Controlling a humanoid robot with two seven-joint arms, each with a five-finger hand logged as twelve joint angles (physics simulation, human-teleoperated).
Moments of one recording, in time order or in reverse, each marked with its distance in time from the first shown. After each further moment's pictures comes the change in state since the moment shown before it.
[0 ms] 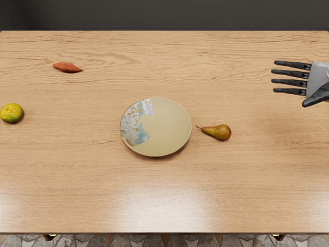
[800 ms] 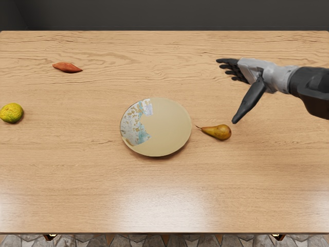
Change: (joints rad) left arm 0.000 0.000 0.000 0.000 0.000 0.000 0.000; right arm 0.145 0.265 -0.098 0.471 -0.971 -0.460 0.000
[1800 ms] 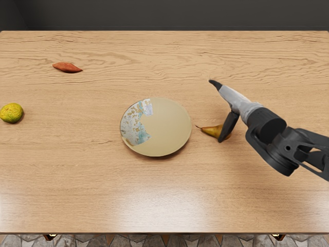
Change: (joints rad) left arm 0.000 0.000 0.000 0.000 0.000 0.000 0.000; right arm 0.018 0.148 -0.436 -0.034 -0.440 -0.444 0.000
